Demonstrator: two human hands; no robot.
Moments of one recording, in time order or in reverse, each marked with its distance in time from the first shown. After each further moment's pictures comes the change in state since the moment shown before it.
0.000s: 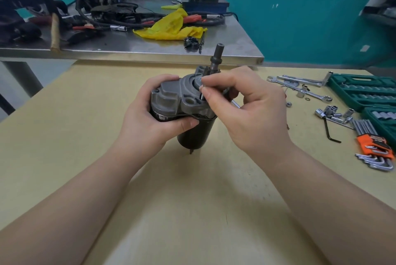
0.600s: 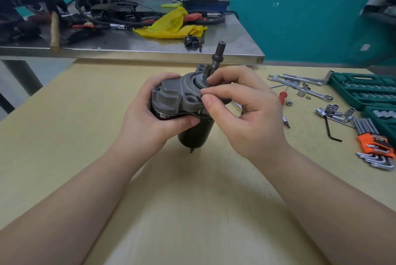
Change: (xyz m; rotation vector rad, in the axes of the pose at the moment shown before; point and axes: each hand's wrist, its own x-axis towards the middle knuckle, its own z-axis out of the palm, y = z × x) left_hand -0.001 0.002 0.001 0.008 0.000 0.006; right_hand -0.009 0.009 -0.001 -0.045 -0.076 -0.082
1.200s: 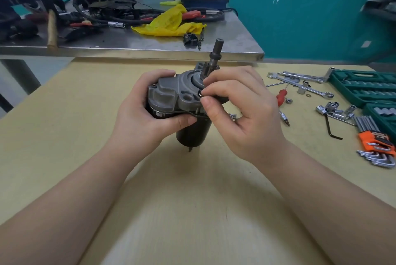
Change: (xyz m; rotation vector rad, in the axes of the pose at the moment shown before) left_hand 0.001 0.001 -0.005 0.112 0.012 0.052; right_hand 0.000 0.007 -0.002 -0.167 -0.007 -0.223
